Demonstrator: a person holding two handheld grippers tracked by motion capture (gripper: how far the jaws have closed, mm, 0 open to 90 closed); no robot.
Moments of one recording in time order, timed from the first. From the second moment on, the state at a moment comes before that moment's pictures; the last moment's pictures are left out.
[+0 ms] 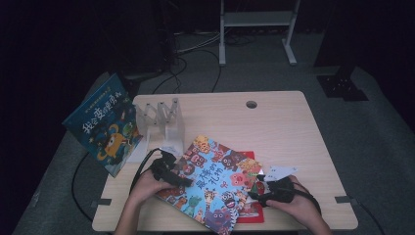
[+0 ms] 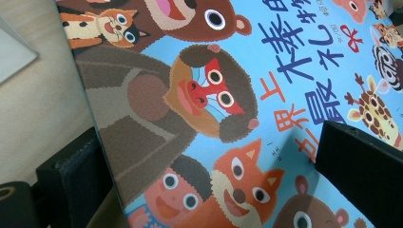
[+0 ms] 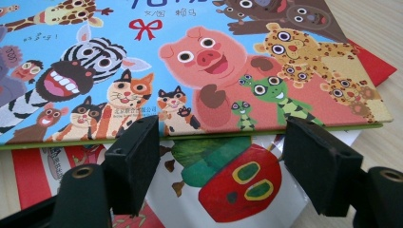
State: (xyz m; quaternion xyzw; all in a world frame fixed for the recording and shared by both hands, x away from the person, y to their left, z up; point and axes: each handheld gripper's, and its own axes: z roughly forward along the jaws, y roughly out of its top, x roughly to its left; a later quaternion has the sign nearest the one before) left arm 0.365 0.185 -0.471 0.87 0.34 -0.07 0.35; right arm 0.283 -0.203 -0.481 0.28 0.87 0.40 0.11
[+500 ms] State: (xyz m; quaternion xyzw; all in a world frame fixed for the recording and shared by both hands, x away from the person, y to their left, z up) left arm 0.373 0.186 -0.414 0.89 0.30 -0.05 0.34; right arm 0.285 -0.194 -0.480 0.27 0.87 0.39 0.11
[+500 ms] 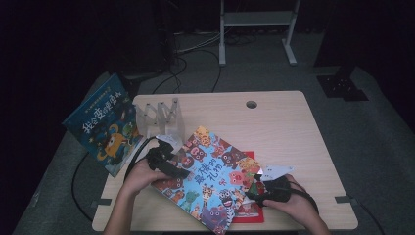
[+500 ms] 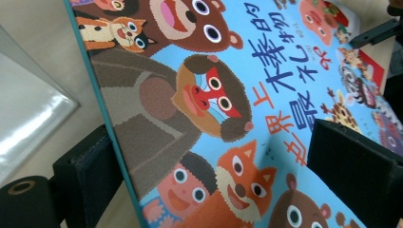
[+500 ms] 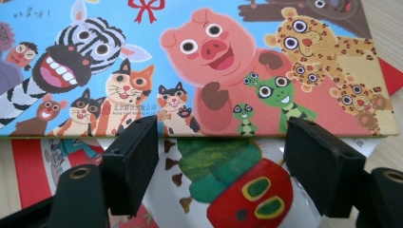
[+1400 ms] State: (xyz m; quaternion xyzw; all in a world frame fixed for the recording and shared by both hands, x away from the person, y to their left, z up) left arm 0.384 0.163 -0.305 0.90 0.24 -0.02 0.35; right arm 0.291 -0.152 -0.482 0.30 0.86 0.40 0.14
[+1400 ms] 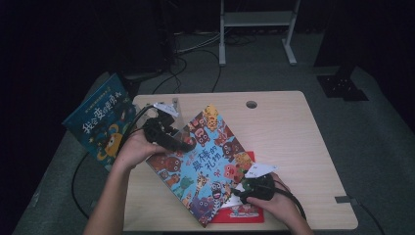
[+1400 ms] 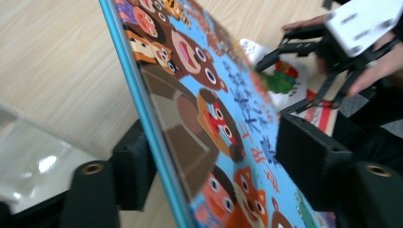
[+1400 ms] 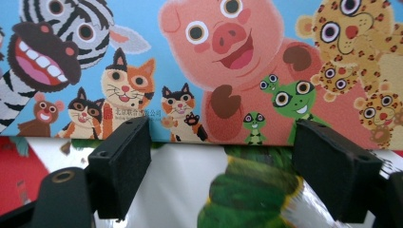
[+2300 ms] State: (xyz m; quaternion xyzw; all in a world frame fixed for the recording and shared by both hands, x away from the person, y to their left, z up) left arm 0.390 0.140 -0.261 0.91 0.25 -0.02 0.32; right arm 0.298 -0.133 -0.483 0.31 0.84 0.42 0.14
